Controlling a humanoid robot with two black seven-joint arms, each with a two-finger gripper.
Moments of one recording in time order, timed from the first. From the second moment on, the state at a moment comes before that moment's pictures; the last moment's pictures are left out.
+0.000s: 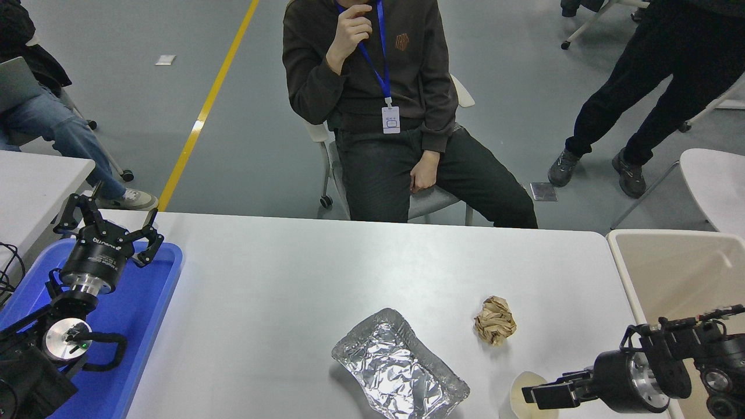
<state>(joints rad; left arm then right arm) -0.56 0.46 -0.60 -0.39 -0.23 -0.70 -0.59 0.47 -0.92 0.39 1.61 -1.63 0.44 0.03</state>
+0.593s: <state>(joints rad) -0.56 0.46 -0.60 -0.39 -0.23 -0.70 -0.59 0.42 -0.88 0.36 1.56 -1.69 0.33 0.11</state>
